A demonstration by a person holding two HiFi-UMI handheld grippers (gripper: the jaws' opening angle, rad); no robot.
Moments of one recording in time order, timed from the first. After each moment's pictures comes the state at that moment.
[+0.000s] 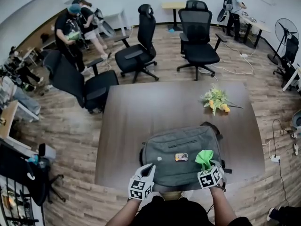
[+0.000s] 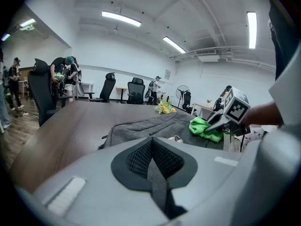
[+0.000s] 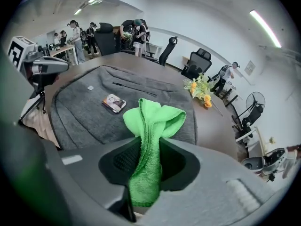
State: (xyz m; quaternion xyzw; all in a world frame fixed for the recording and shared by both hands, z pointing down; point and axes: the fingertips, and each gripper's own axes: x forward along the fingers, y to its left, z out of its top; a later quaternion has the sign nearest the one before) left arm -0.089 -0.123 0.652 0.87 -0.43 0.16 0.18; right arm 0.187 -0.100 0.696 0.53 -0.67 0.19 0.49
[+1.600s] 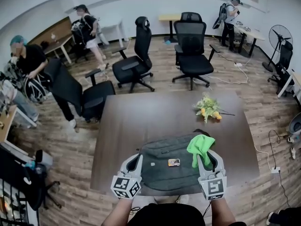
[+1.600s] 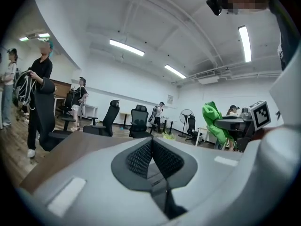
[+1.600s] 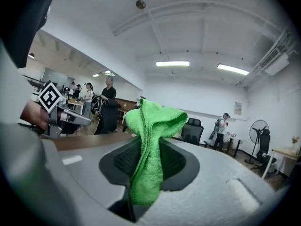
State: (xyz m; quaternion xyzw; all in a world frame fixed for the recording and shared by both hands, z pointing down) left arm -0.097 -0.166 0.505 0.87 -0.47 0.02 0.11; right arm 0.146 -0.131 0.449 0.58 -0.80 -0.06 0.11
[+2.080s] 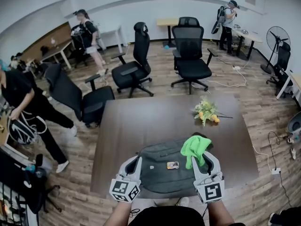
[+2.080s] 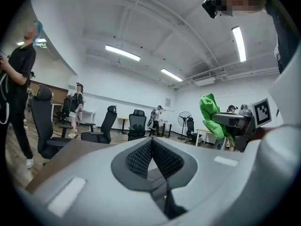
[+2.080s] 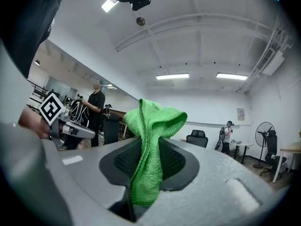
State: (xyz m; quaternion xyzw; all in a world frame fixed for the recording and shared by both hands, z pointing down) left arm -0.090 -0.160 0.472 0.88 -0.47 0.01 0.08; right arm 0.126 -0.123 0.408 0.57 -0.81 -0.10 0.04
